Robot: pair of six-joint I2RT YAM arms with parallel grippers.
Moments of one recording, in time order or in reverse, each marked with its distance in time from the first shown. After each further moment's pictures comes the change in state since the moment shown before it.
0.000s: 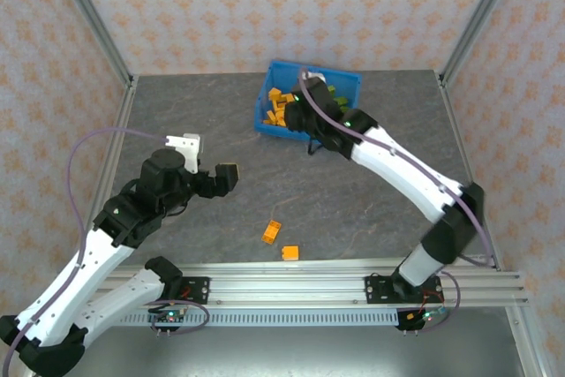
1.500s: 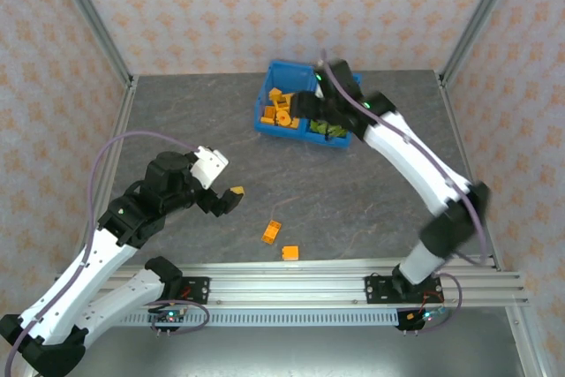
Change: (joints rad) left arm 0.012 0.002 -0.057 -0.005 0.112 0.575; right arm -0.113 -0.153 -0.075 -0.127 -0.251 -0.008
